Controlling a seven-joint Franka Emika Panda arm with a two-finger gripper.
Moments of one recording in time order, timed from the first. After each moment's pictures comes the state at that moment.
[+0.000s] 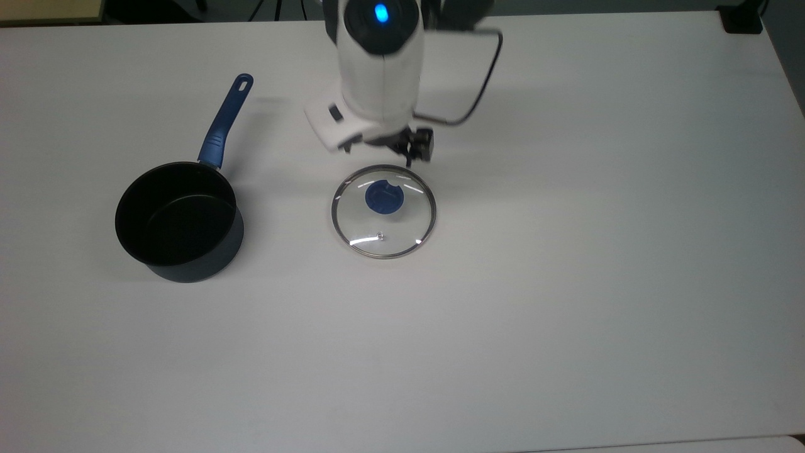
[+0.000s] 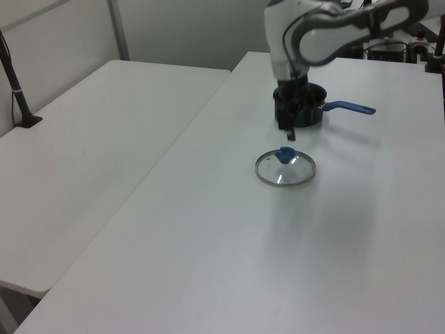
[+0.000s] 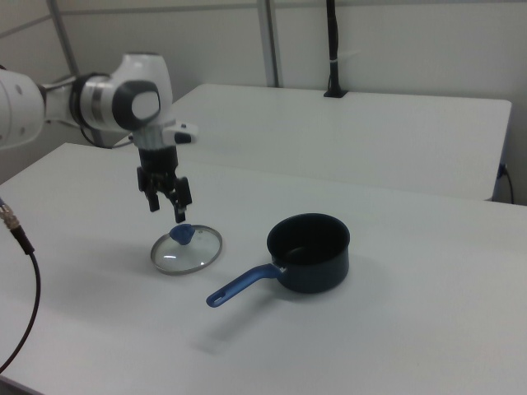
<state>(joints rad) 0.30 0.33 -0.19 -1.62 0.04 1.78 0.30</state>
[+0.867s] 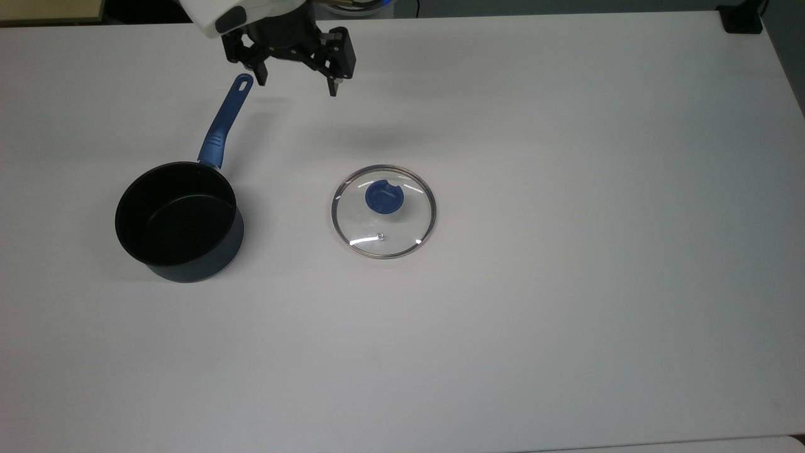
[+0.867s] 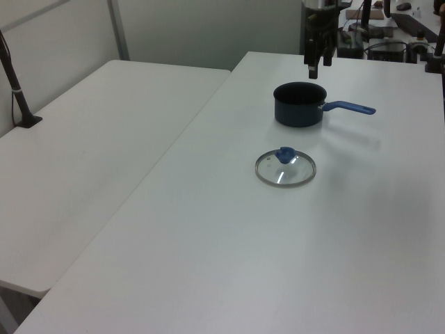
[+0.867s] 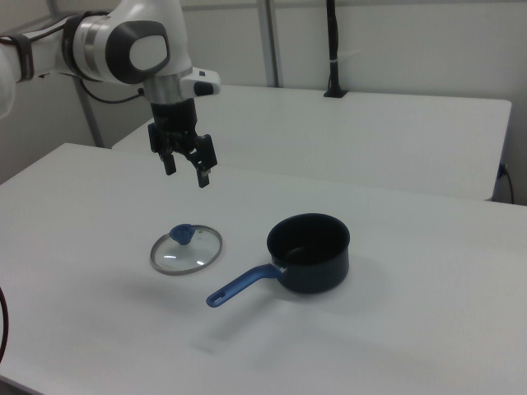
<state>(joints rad) 0.14 0.13 -0.19 -1.61 0.03 1.70 0.09</state>
